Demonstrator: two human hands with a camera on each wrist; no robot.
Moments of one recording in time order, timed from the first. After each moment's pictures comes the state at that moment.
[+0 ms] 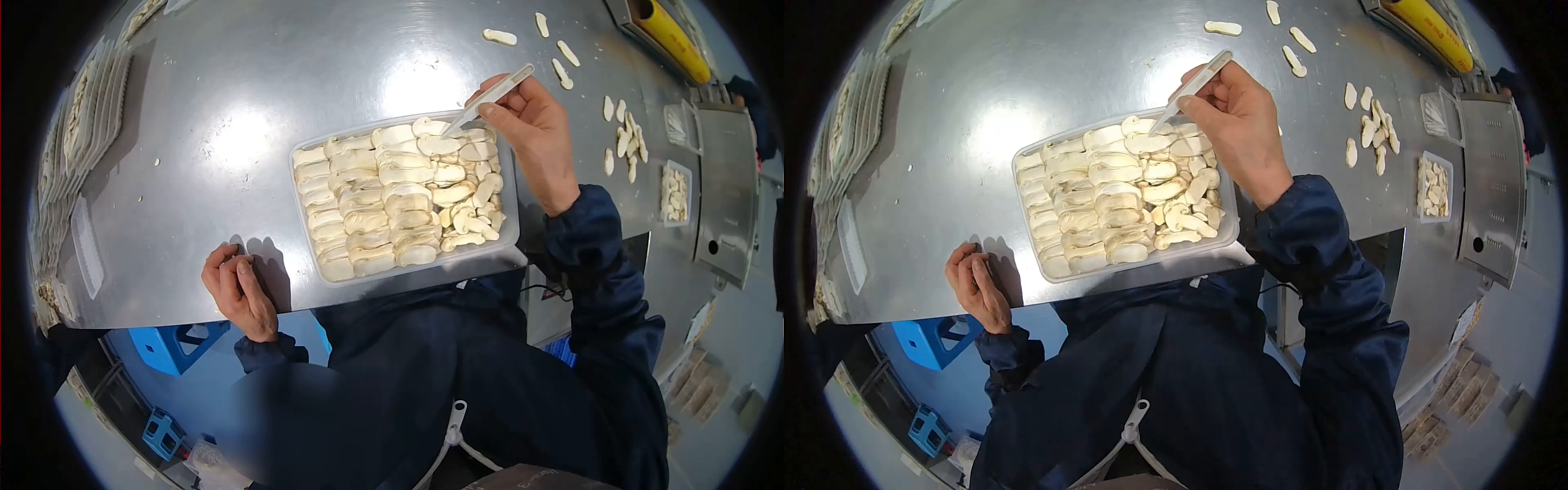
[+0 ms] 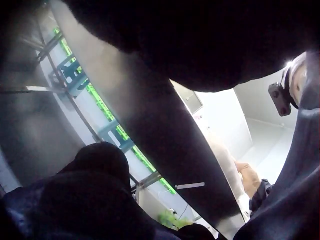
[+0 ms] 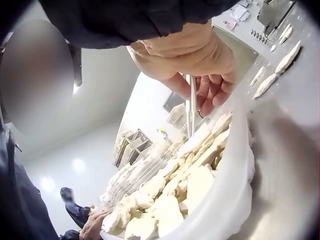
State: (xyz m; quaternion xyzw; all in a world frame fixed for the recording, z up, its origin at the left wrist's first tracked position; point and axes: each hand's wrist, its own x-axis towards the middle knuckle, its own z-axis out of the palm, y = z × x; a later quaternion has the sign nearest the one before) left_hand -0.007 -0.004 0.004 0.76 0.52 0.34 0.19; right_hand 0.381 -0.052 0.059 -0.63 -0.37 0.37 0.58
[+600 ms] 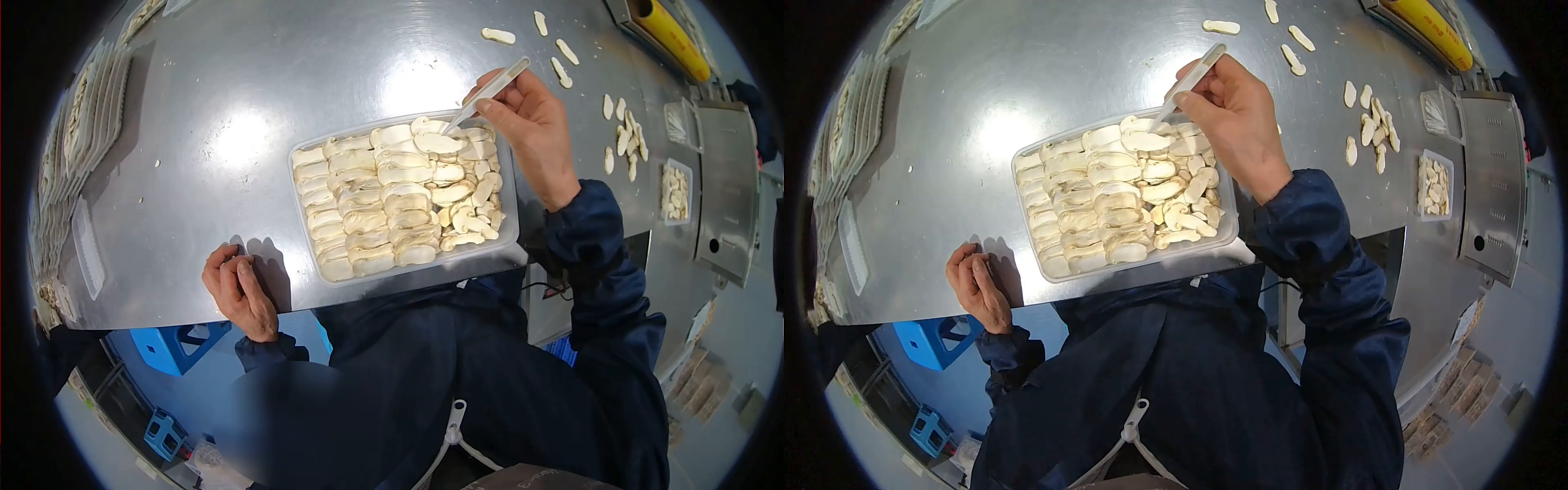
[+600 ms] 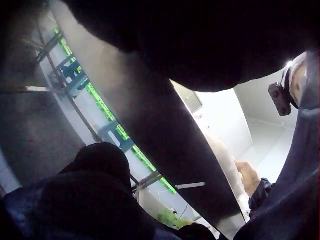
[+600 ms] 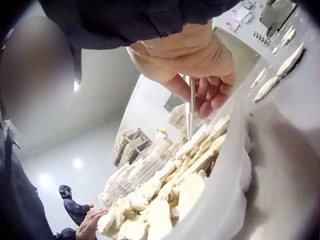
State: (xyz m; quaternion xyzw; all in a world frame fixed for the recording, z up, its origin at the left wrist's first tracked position) left_hand -0.007 -0.005 0.005 0.74 0.54 0.34 0.21; right_hand 0.382 -0.048 0.062 -0.62 -0.39 0.37 0.58
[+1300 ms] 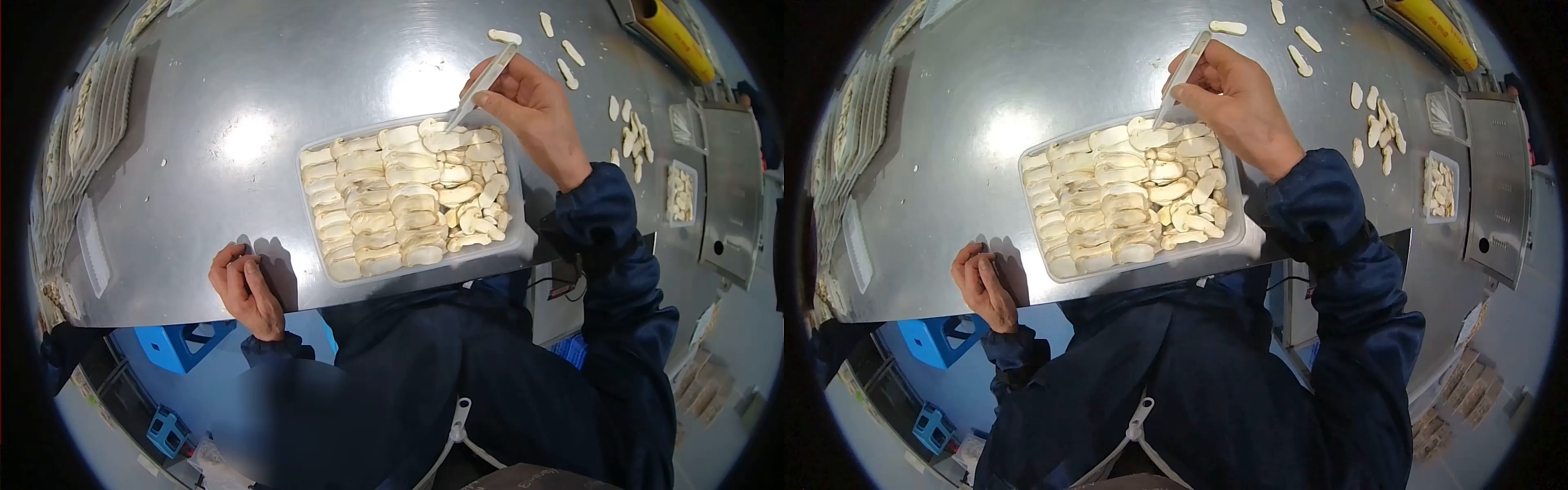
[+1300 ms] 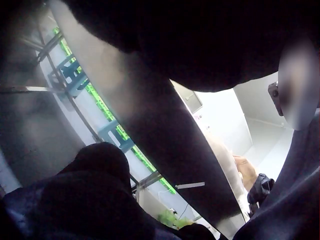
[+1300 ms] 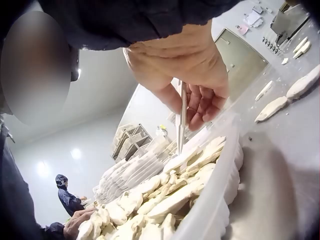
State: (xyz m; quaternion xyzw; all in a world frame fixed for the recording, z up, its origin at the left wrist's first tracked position) left_hand -0.008 -0.004 0.004 0.76 0.53 0.33 0.19; right_hand 0.403 -0.034 0.055 -0.60 -0.49 0.37 0.52
